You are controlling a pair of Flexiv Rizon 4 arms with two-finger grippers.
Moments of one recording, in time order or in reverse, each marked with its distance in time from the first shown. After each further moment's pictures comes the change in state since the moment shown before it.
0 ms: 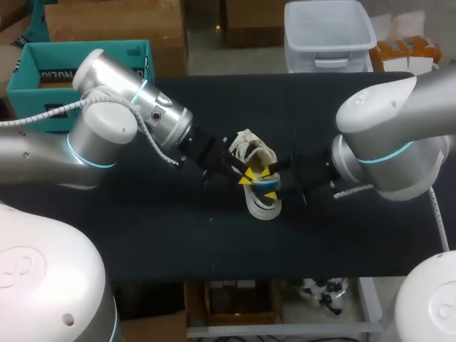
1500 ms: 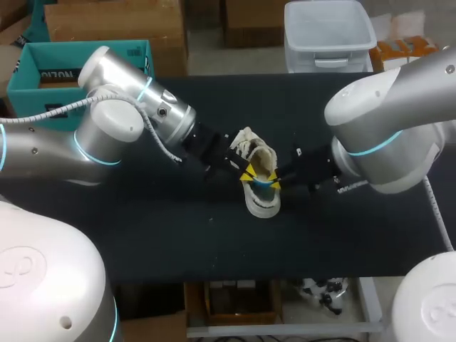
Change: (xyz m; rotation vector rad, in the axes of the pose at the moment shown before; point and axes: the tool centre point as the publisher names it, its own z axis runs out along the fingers) left arm -0.006 0.023 0.004 -0.039 0.010 -0.073; right arm 0.006 0.024 -0.003 -0.087 -0.025 -0.064
